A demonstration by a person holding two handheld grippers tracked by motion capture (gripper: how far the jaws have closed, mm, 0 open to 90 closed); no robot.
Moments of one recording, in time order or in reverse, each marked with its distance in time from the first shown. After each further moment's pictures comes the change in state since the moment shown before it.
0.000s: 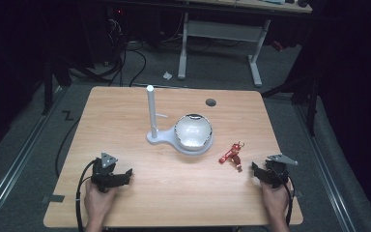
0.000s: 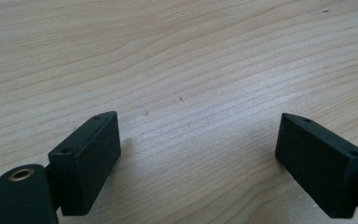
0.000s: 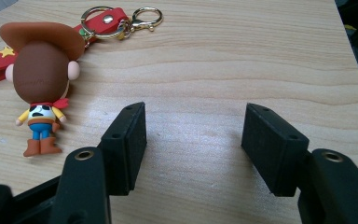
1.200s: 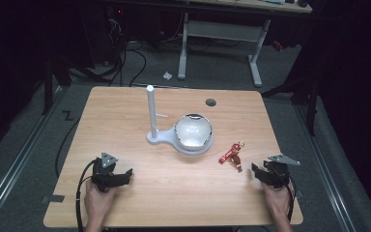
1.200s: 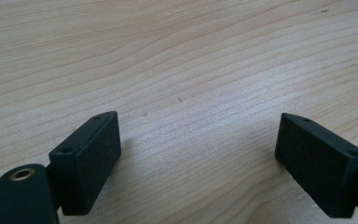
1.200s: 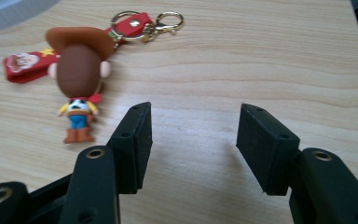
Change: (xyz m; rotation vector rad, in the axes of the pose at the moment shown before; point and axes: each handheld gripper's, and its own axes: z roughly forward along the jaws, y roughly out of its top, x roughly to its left) left arm 0.000 0.000 0.000 -0.001 -0.002 0.001; right arm 0.002 0.002 -0.013 0.002 0.073 -0.016
